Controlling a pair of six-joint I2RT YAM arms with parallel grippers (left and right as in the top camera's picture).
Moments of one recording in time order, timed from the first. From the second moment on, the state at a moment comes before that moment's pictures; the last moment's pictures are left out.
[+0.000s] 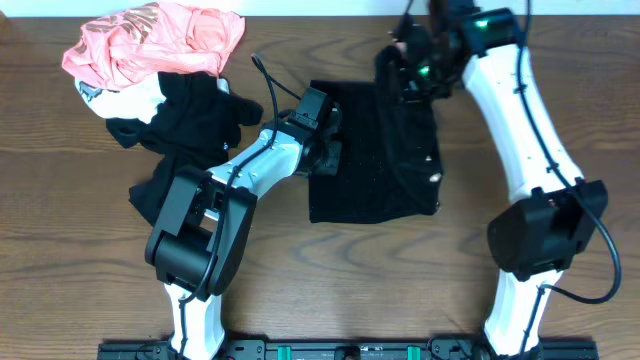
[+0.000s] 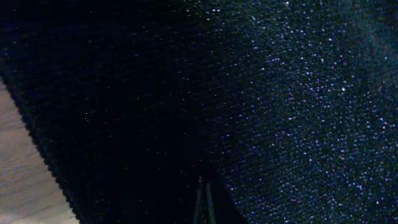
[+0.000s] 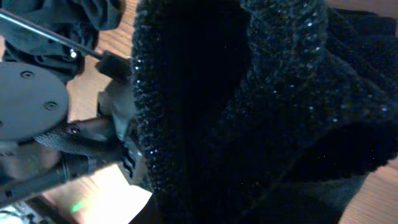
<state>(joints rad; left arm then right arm) -0.46 2.03 1.30 -0.47 0.21 -0.25 0.28 2.08 2.10 -1.27 -0.38 0.11</state>
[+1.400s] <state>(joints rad) -0.33 1.64 1.30 -0.69 0.25 -0.31 0.42 2.15 2.10 -1.21 -0.32 0.18</state>
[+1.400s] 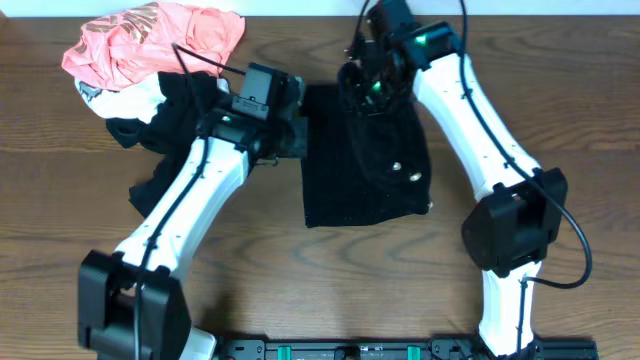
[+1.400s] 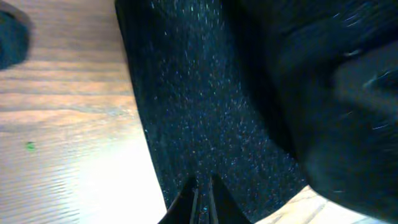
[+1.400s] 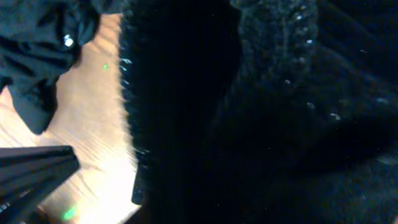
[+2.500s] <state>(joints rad) -0.19 1.44 1.30 -0.77 0.25 -0.31 0.25 2.15 2.10 -1.29 -0.34 0.14</state>
